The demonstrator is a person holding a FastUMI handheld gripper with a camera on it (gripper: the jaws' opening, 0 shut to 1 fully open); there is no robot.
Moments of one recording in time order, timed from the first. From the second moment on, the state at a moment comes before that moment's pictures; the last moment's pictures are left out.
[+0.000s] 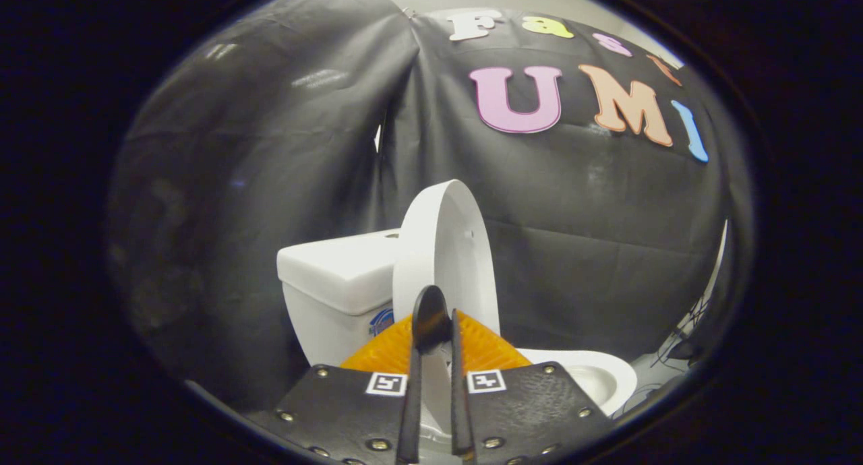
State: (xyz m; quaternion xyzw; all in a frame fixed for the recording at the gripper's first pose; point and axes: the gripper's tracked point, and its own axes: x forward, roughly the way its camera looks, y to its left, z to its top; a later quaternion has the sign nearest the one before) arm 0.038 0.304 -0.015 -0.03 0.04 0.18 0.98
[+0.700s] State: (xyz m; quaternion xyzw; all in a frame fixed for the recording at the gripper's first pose) arm 0.039 0.307 -0.021 0.00 0.07 0.19 0.98
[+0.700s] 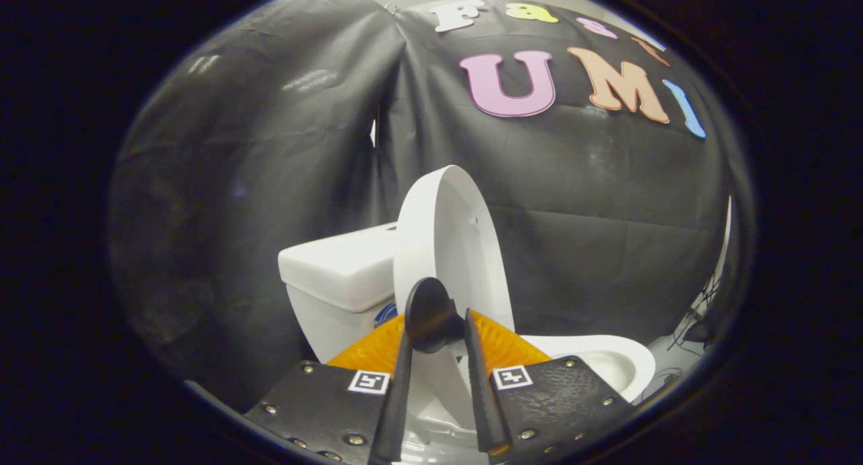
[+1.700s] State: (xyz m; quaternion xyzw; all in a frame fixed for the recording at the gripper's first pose) arm 0.018 0.261 -0.006 0.02 0.07 0.23 0.97
